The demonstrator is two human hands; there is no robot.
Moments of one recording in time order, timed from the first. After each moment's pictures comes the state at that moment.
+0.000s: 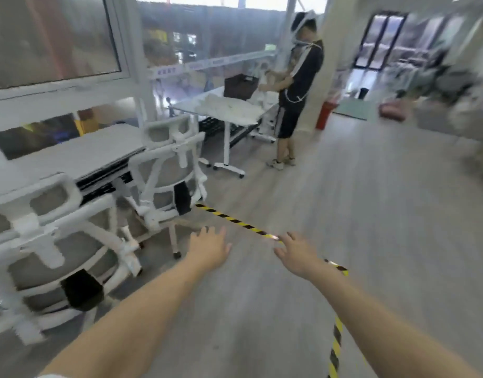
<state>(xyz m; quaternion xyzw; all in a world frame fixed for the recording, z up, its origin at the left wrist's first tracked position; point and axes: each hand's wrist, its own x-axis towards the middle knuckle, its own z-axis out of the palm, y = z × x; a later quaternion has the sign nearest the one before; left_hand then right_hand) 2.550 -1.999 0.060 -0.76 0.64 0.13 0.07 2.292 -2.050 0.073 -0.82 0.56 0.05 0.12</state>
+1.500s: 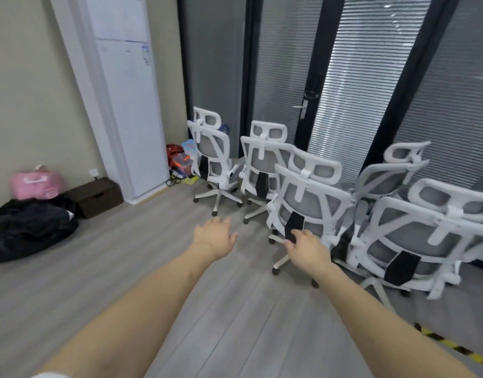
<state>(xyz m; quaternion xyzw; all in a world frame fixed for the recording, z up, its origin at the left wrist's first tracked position) 1.212 -0.574 0.107 0.61 0.79 0.01 0.07 1.463 -0.492 0.080 -0.59 -0.79 0.14 0.08</state>
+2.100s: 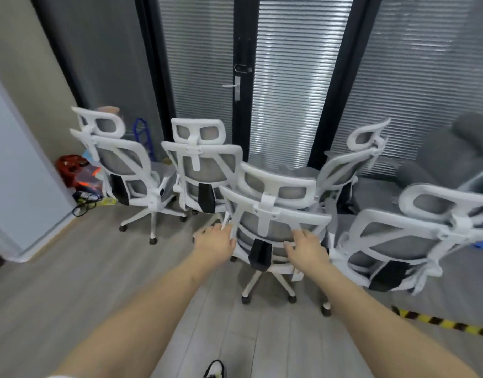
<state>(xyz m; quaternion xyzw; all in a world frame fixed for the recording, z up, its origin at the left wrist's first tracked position) 1.197 -0.061 0.025 0.72 0.68 0.00 0.12 1.466 -0.060 -0.003 -0.71 -0.67 0.18 0.07</state>
